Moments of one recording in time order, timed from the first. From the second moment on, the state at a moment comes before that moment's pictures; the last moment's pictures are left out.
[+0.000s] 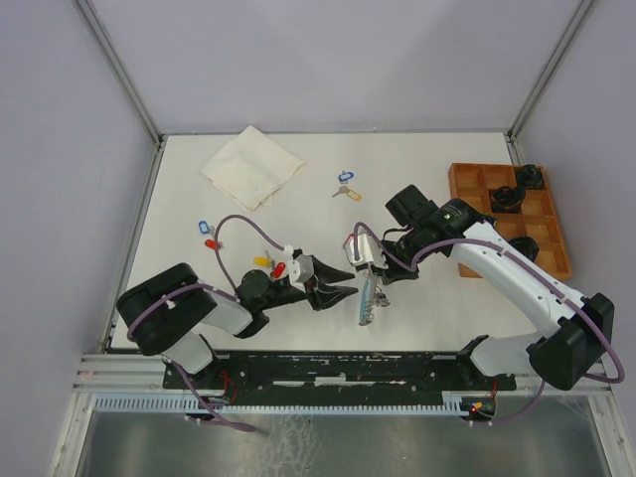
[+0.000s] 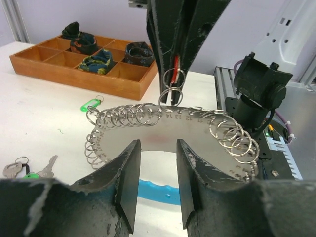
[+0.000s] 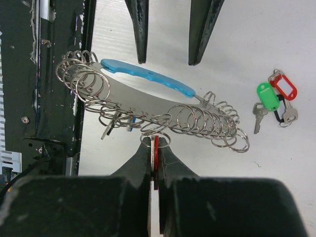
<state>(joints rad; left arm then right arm) -0.89 1.58 0.28 1.54 0.48 -0.18 0.65 1.32 1.25 -1.18 -0.52 -1.03</state>
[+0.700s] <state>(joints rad) -0.89 1.26 0.19 1.43 0.38 -0.21 0.65 1.32 1.25 -1.19 -0.52 -1.04</state>
